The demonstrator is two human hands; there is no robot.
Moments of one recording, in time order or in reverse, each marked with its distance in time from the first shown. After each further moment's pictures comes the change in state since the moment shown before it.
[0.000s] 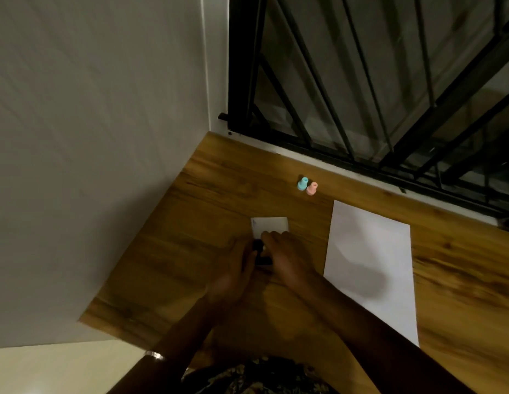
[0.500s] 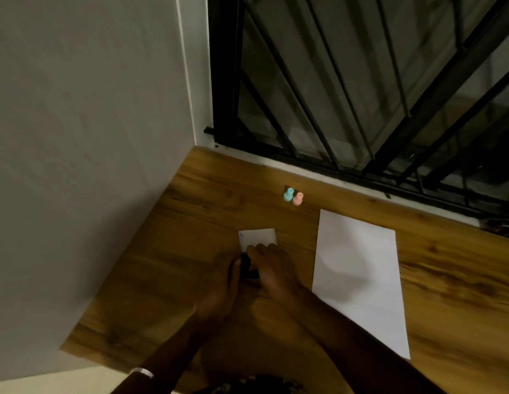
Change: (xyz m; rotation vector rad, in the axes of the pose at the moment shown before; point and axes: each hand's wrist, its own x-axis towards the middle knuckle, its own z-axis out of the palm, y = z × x) left_hand 0.001 -0.002 0.002 0.055 0.057 -0.073; right_hand 0.002 -0.001 0.002 0.033 -0.008 0.024
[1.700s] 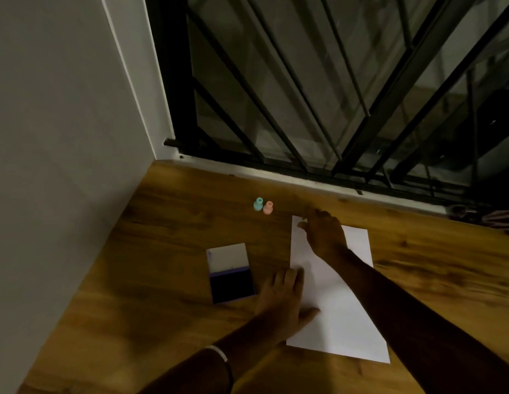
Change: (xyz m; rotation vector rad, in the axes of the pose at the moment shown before) left_hand 0.020 0.108 0.125 0.550 -0.328 0.481; right_hand 0.005 0.174 -0.064 -0.106 0.140 0.470
